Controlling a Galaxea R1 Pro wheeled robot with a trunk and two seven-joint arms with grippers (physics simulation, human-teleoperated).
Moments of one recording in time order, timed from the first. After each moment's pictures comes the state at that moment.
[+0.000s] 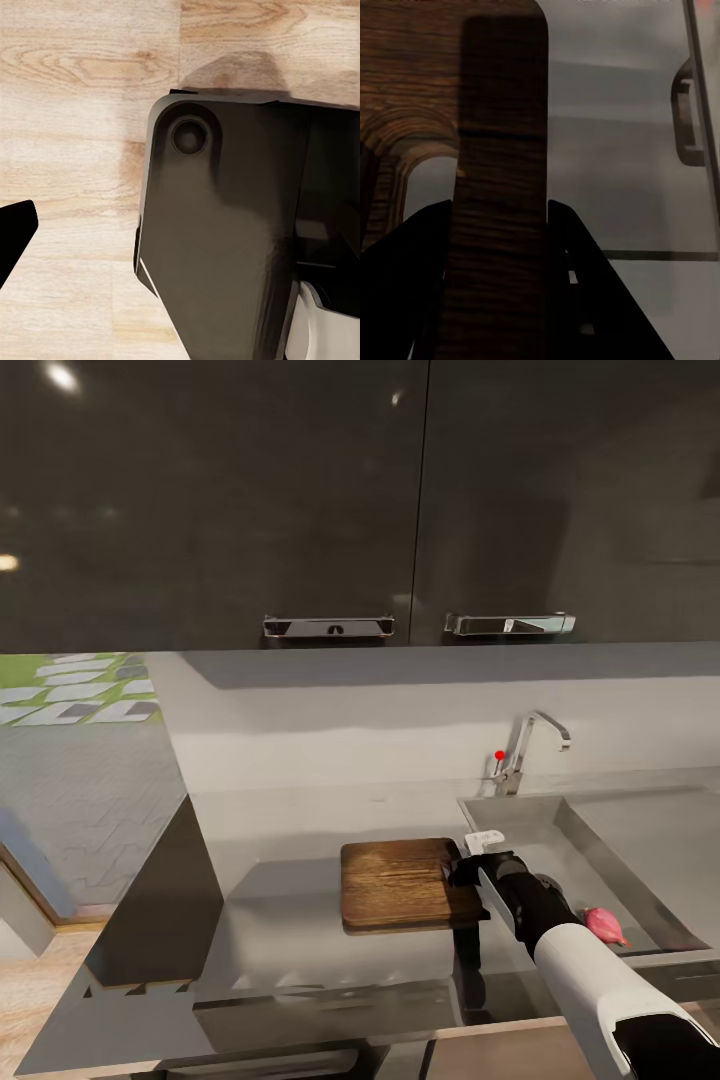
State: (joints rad) left arm 0.01 0.01 0.01 -0.06 0.11 -0.31 0.00; right arm -0.81 -0.04 0.13 -0.57 0.01 0.54 0.02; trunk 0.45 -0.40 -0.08
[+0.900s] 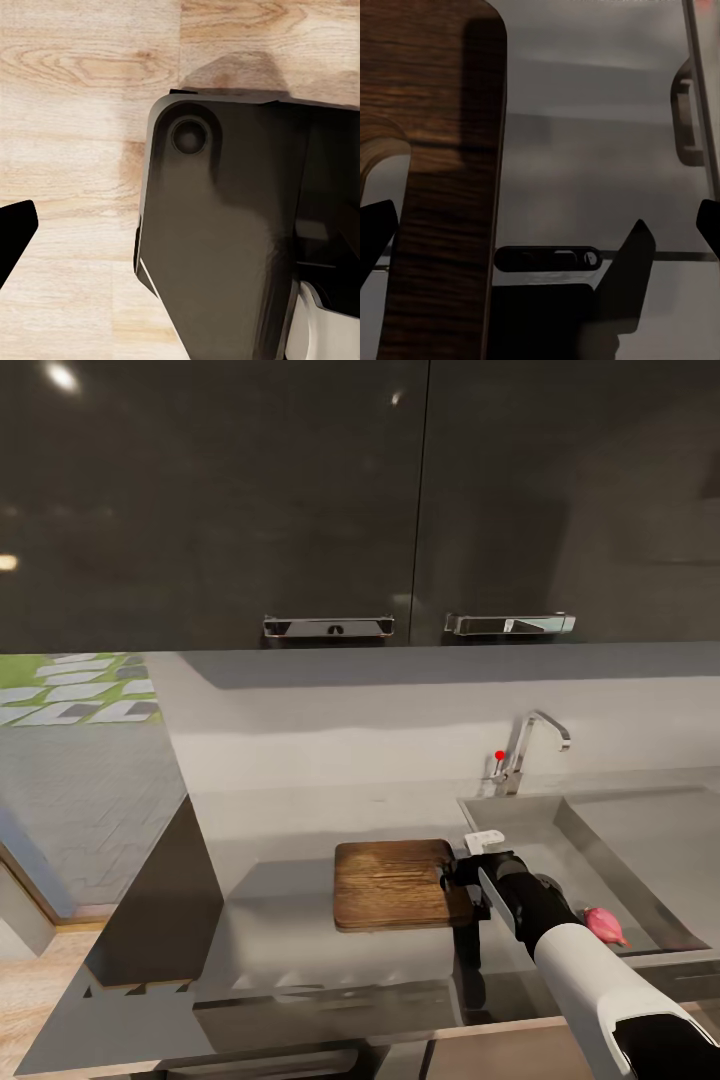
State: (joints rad) left arm 0.01 0.01 0.01 -0.06 0.11 -0.31 0.00; right arm -0.81 -0.04 0.13 -0.57 0.01 0.54 0.02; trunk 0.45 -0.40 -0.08
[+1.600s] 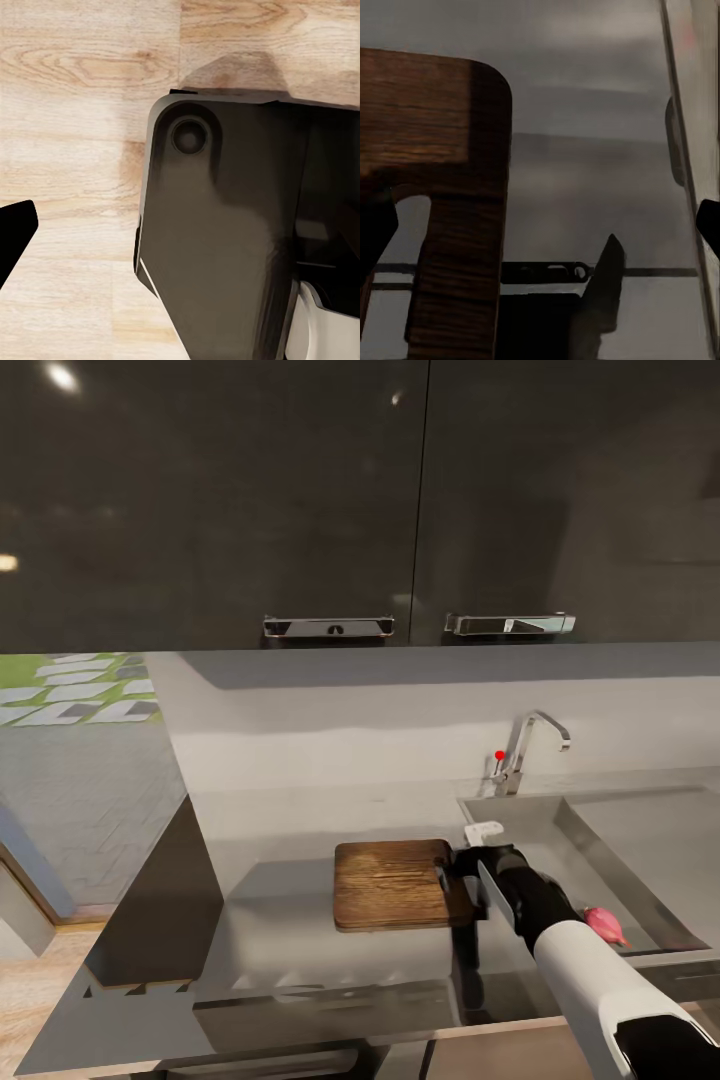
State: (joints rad) left arm 0.01 0.01 0.01 -0.06 0.11 -0.31 0.00; right arm -0.81 -0.03 0.13 -0.62 0.01 0.55 0.02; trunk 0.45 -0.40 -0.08
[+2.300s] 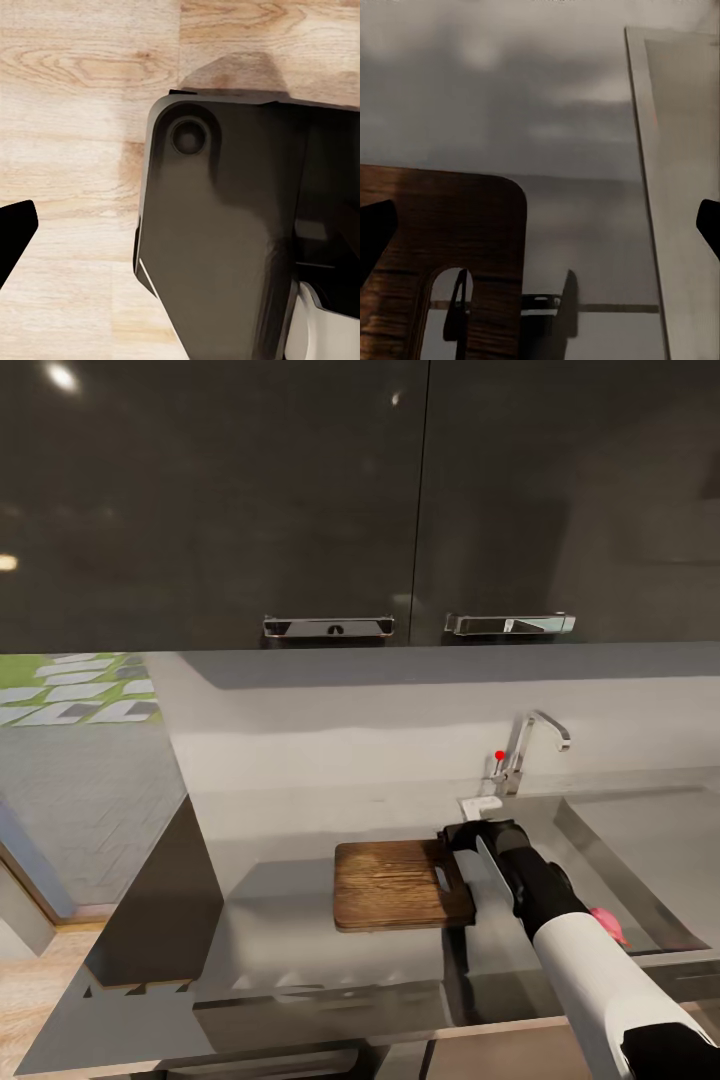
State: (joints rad) left arm 0.01 0.01 0.01 -0.06 0.11 -0.31 0.00; right arm -0.81 -0.03 0.13 -0.82 0.01 0.66 0.02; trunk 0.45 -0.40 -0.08
